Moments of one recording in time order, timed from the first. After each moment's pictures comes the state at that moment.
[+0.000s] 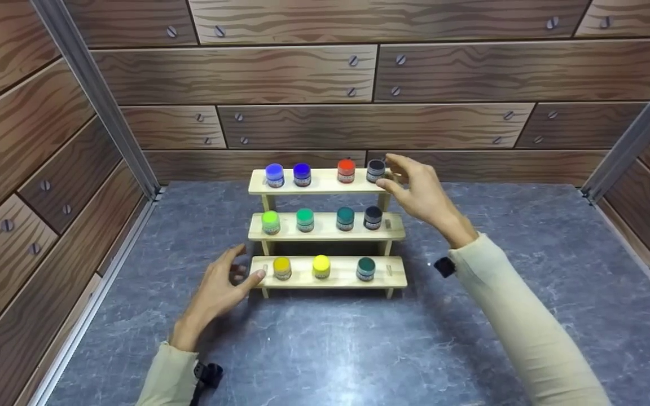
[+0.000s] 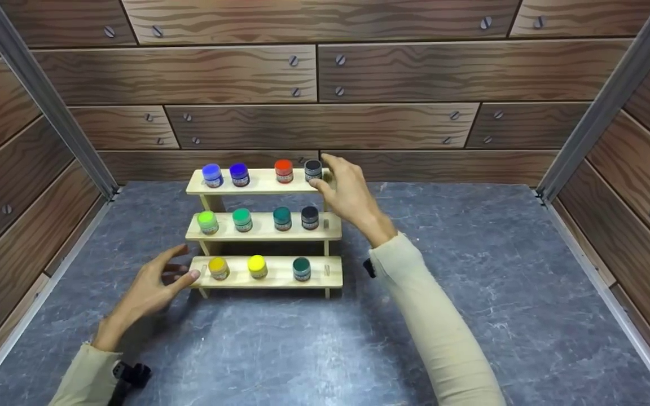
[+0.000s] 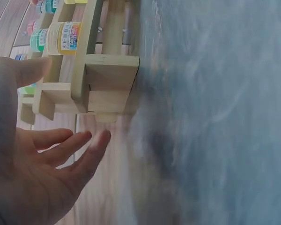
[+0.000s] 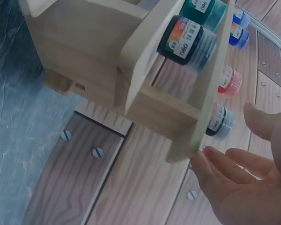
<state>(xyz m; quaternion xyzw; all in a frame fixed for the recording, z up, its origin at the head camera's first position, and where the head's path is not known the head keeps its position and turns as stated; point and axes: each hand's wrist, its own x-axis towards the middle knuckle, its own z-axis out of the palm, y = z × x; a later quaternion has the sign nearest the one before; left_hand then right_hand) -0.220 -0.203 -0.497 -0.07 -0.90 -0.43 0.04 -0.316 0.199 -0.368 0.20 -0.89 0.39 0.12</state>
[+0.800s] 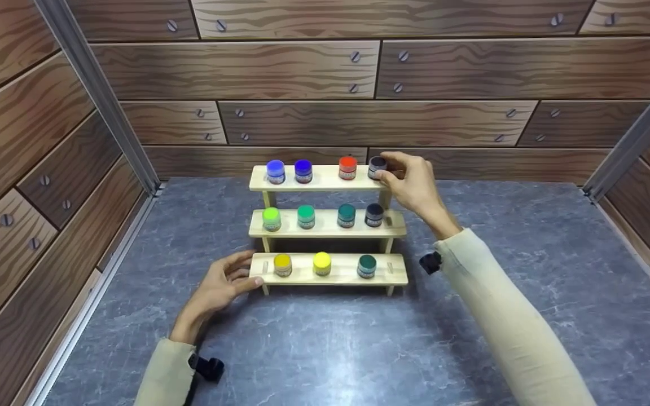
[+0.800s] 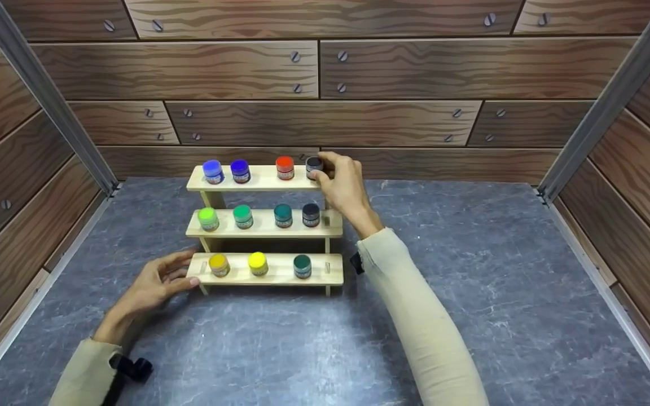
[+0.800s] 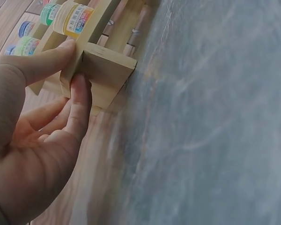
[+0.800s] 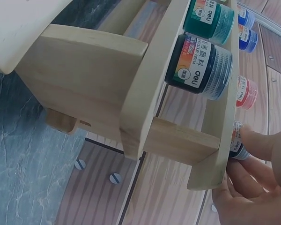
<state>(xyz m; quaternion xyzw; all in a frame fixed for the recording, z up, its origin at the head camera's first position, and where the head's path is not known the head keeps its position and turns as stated) -0.229 -0.217 -0.516 -0.11 -0.75 -0.65 -0.09 -0.332 0.181 -0.376 0.13 -0.87 0.44 0.17</state>
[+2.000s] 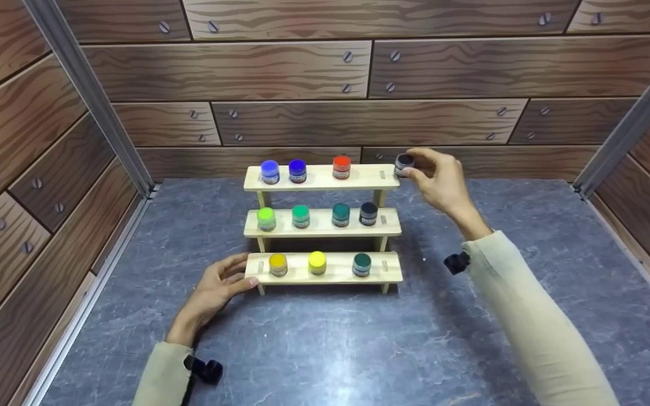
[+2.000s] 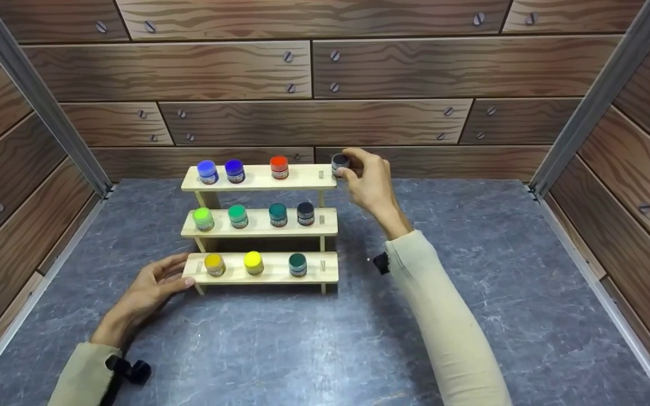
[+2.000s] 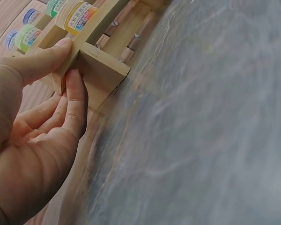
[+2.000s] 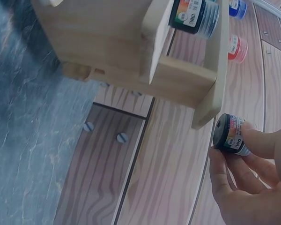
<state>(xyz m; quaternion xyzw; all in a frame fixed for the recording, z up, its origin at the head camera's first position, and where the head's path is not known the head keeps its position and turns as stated) -0.228 -0.216 -0.527 -0.05 -0.73 -0.67 -0.10 -0.320 0.235 -0.371 0.13 -0.86 0.45 0.20</state>
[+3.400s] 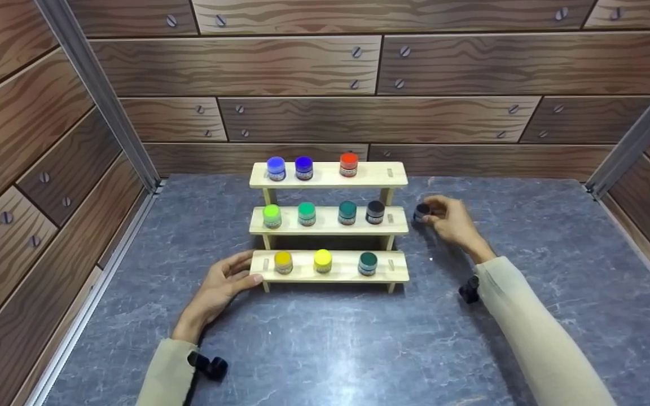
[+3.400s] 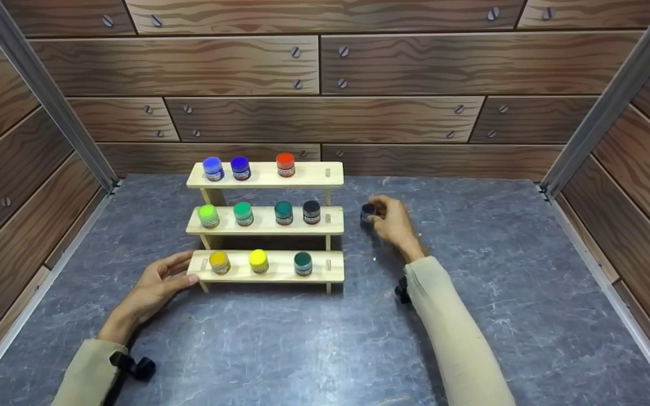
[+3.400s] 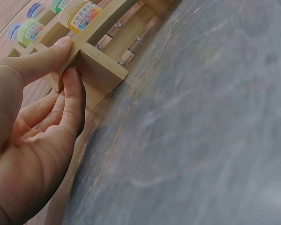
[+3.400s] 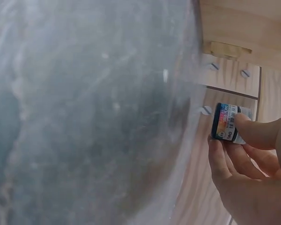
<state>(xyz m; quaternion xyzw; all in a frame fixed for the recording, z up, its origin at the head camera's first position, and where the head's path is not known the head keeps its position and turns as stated) -0.230 -0.217 -0.535 -0.07 -0.70 -0.70 -0.10 -0.335 0.283 -0.483 0.08 -0.90 0.44 0.05</state>
